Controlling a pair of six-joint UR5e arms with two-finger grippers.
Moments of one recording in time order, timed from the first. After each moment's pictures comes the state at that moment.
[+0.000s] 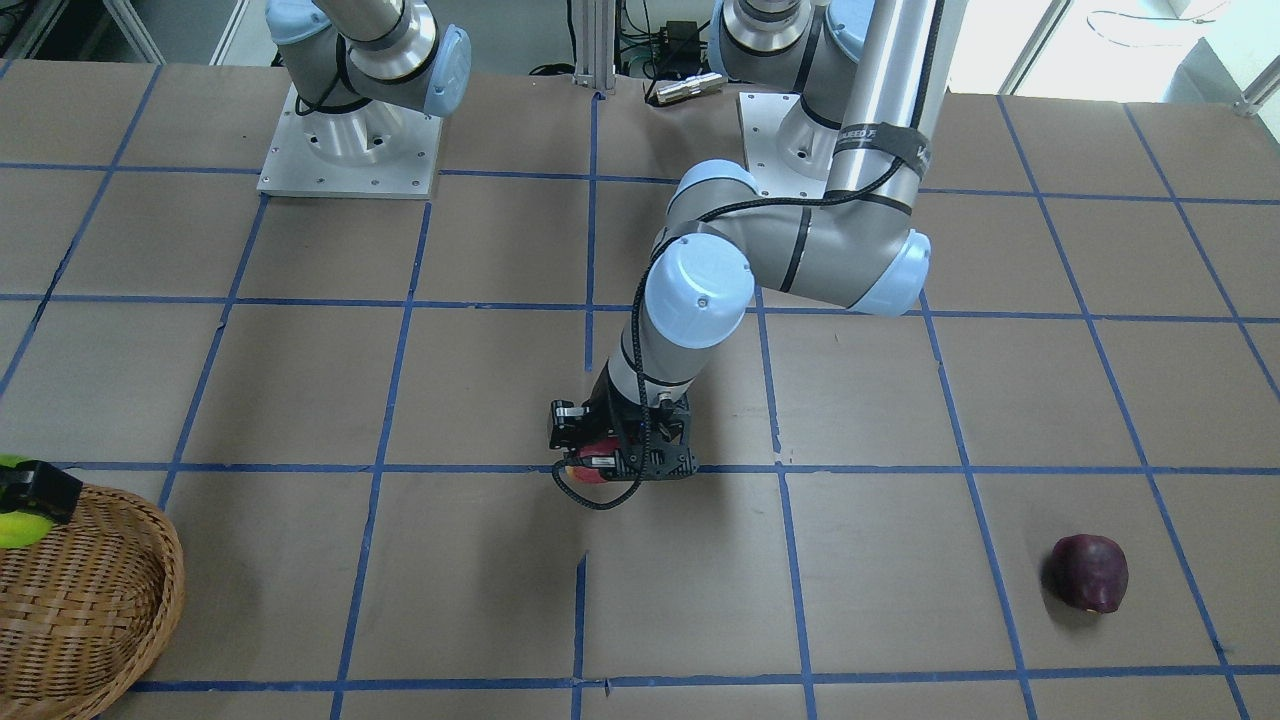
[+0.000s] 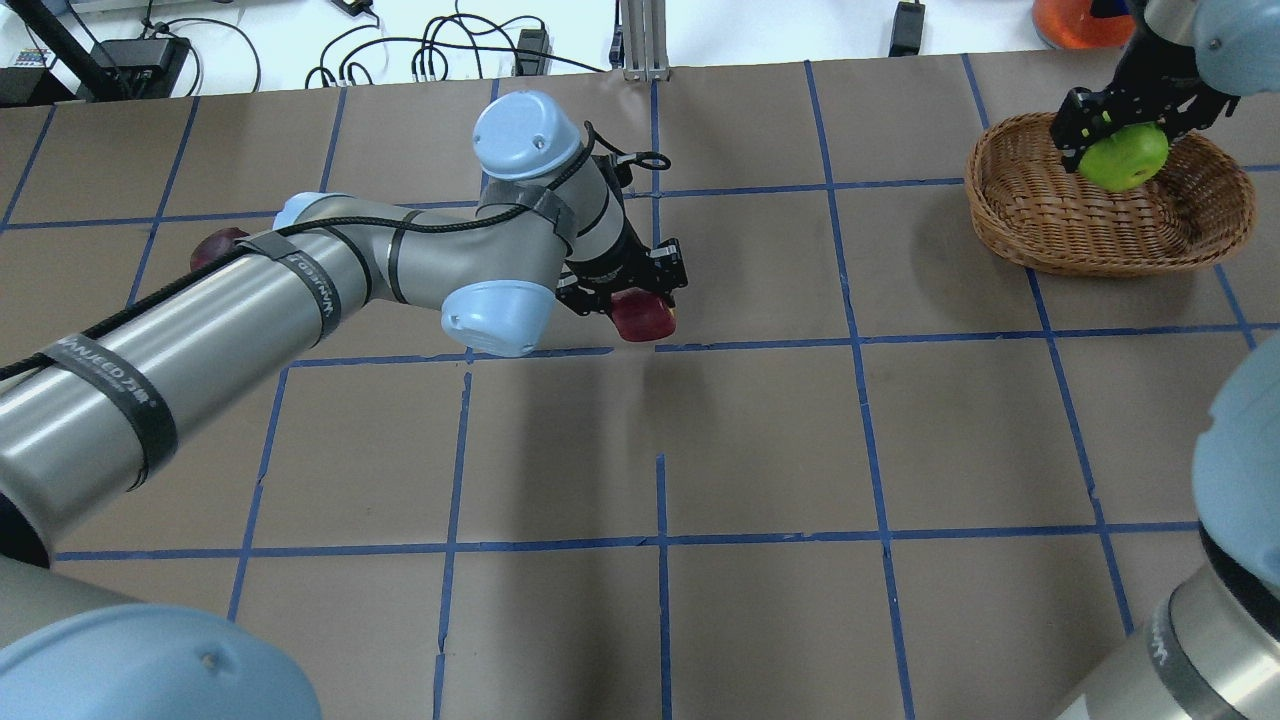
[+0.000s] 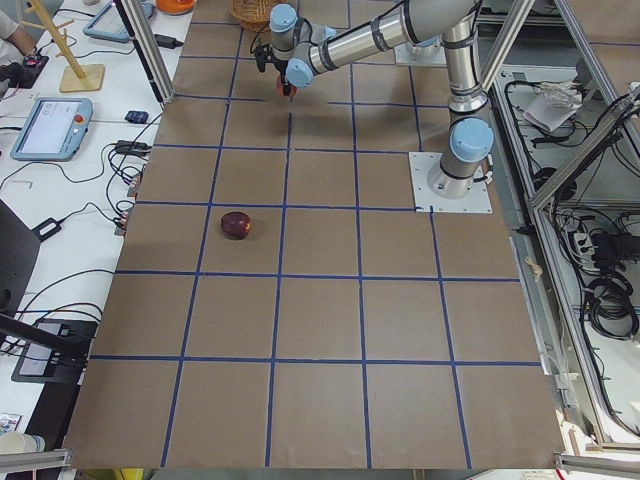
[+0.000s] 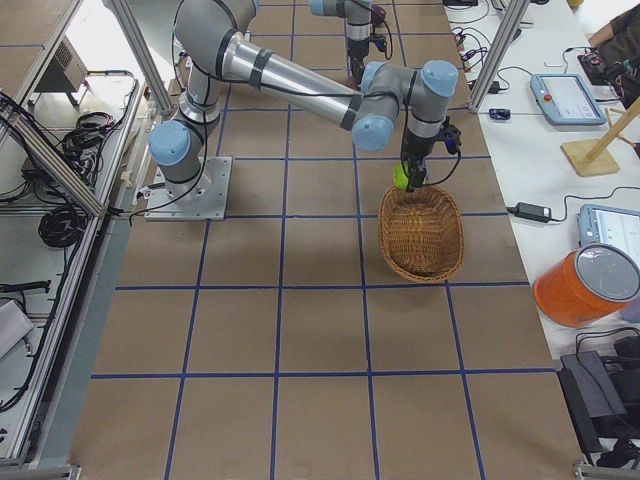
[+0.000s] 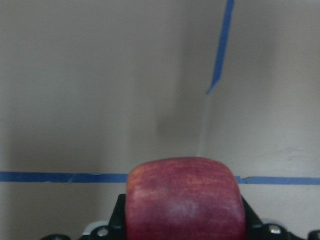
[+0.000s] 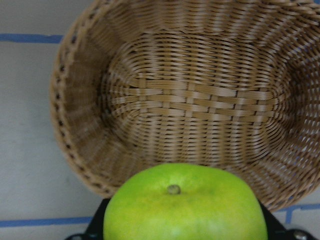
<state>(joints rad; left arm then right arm) -1.86 -2.05 -1.70 -0.85 1.35 -0.44 1.21 -1.08 1.36 -1.89 -1.71 -0.40</state>
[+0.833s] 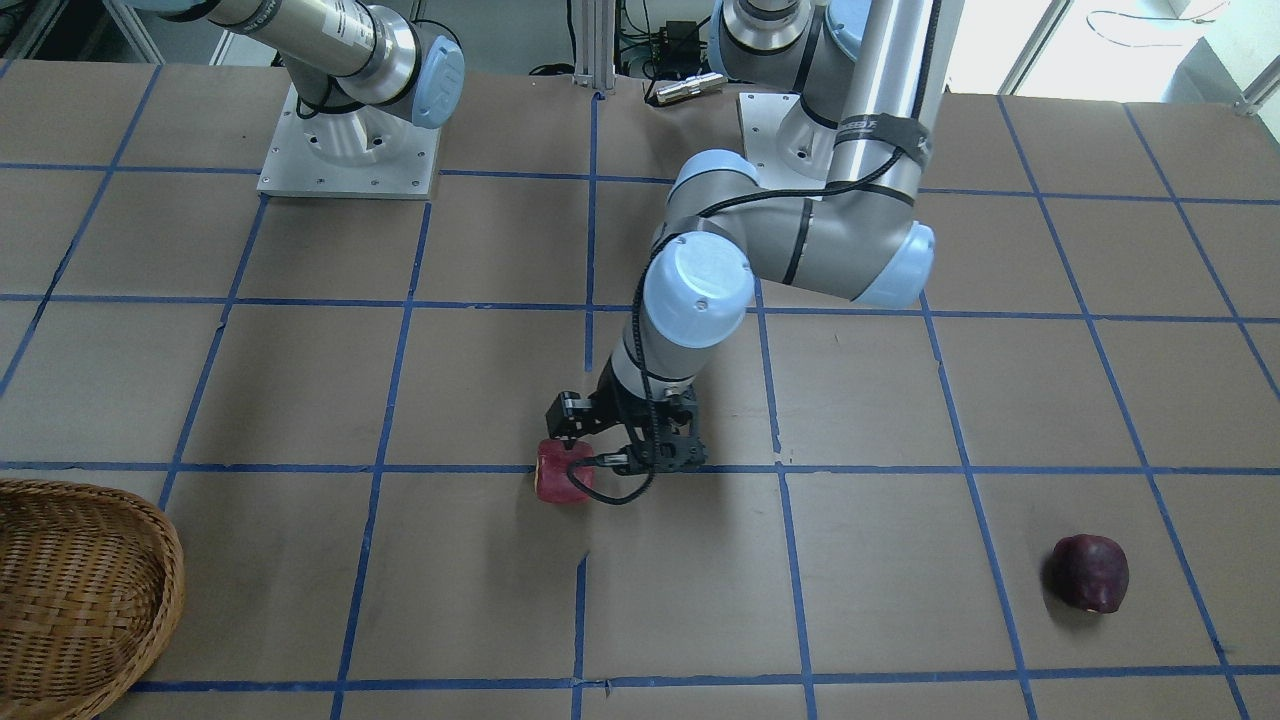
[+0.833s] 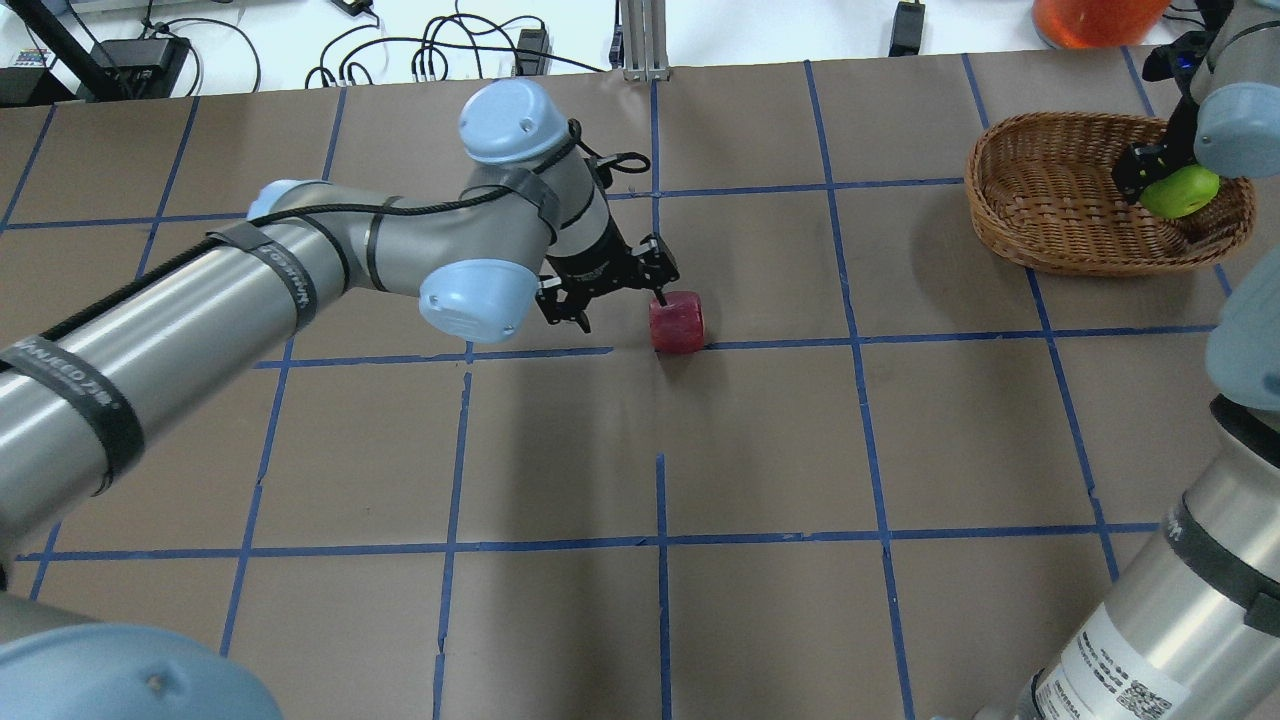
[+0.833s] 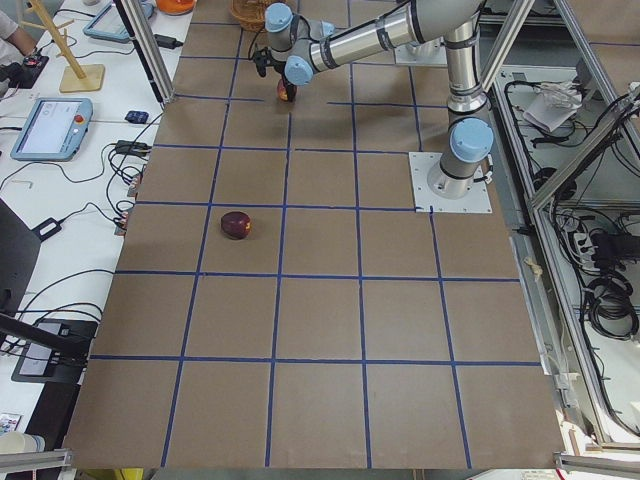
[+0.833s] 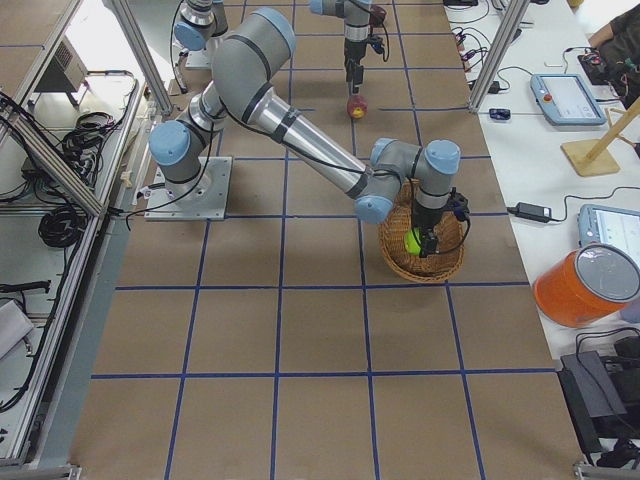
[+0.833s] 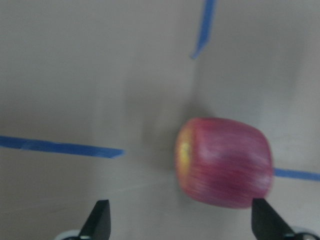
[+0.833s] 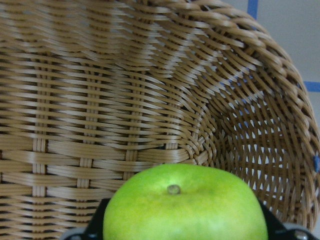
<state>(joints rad) -1.74 -1.96 -1.68 -1.05 1.35 -0.46 1.09 -0.88 1.36 -2.20 -1.75 -0.54</state>
